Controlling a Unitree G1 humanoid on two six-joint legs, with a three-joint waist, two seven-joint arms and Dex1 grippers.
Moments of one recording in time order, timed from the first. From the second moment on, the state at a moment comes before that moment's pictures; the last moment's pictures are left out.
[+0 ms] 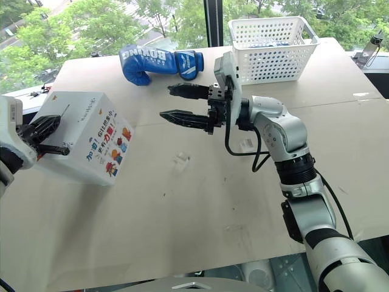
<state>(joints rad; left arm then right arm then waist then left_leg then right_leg) -0.02 0.92 0.67 -0.53 -0.79 0.95 -0.13 -0.89 -0.24 0.12 0.06 0.59 0.54 1.04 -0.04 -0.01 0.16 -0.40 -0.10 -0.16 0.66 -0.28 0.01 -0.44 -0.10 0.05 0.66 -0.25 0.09</state>
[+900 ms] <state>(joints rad) 0.29 0.66 0.22 -0.90 -0.76 0.72 -0.35 -0.37 -0.58 0.04 -0.08 0.55 0.44 1.18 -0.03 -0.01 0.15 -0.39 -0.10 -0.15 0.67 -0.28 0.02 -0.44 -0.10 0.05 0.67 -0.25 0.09</state>
